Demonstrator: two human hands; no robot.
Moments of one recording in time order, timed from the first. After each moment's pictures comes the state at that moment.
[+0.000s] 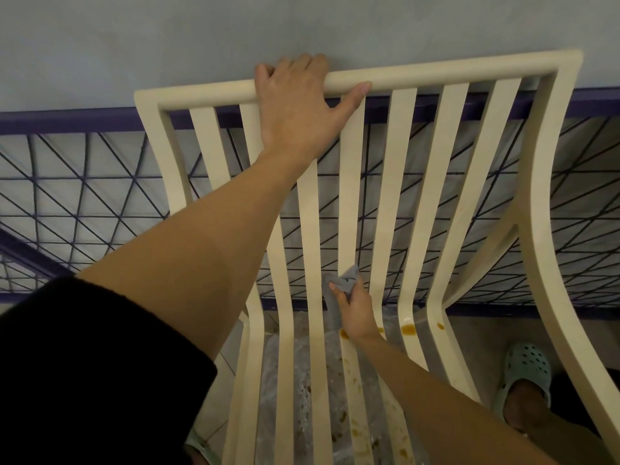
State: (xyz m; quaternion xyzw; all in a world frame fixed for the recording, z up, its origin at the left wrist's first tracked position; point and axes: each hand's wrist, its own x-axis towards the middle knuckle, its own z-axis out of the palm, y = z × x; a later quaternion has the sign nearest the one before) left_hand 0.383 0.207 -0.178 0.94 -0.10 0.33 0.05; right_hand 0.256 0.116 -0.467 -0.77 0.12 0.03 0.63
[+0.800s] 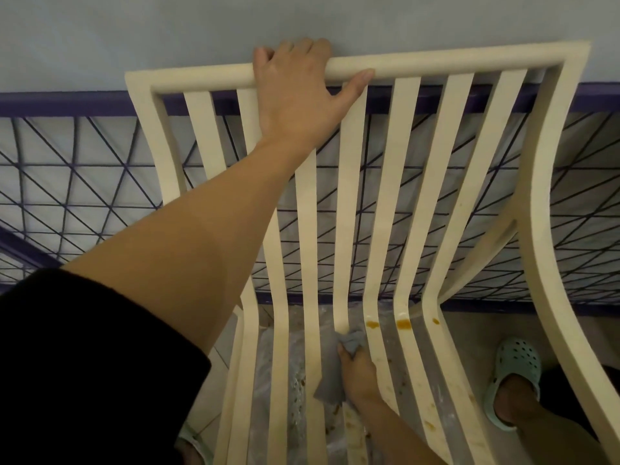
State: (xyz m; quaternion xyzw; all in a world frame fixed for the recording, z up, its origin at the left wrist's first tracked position) left_hand 0.384 0.207 -0.179 0.93 -0.10 0.35 0.04; right_hand 0.157 0.115 -0.503 -0.79 0.27 0.16 0.53
